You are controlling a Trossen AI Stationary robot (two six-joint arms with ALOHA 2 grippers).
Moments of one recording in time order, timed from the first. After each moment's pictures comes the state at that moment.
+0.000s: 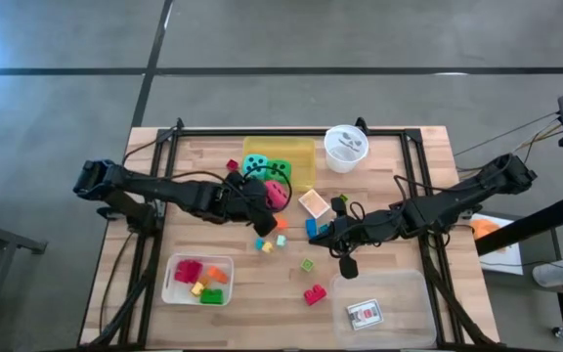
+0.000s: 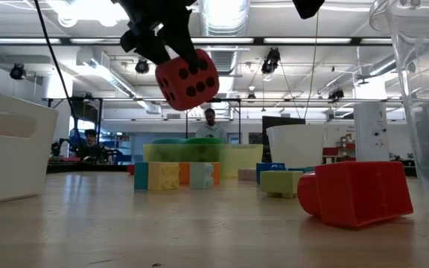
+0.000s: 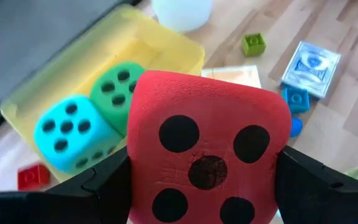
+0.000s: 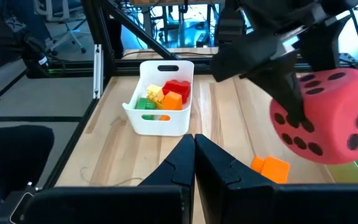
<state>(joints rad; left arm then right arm) -0.14 1.55 1.27 -0.73 -0.57 -0.60 0.38 1.28 0.92 0.00 0.26 0.21</state>
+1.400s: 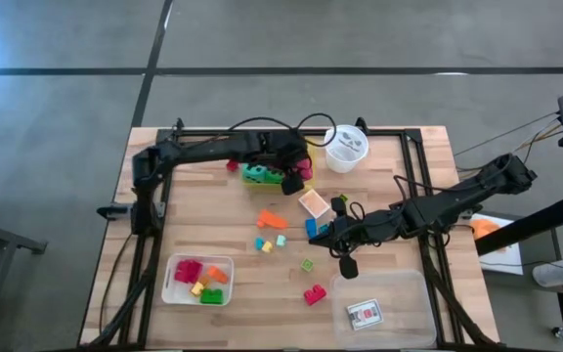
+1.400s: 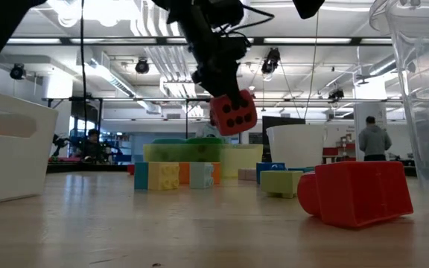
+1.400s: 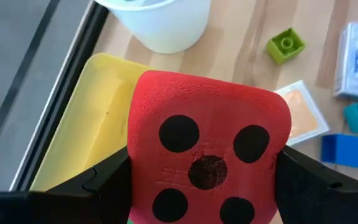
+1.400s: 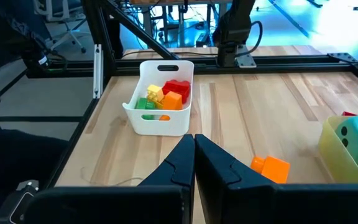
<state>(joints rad) 0.26 1.98 1.76 -0.81 -0.16 0.03 0.38 1.28 0.92 0.00 0.26 0.21</state>
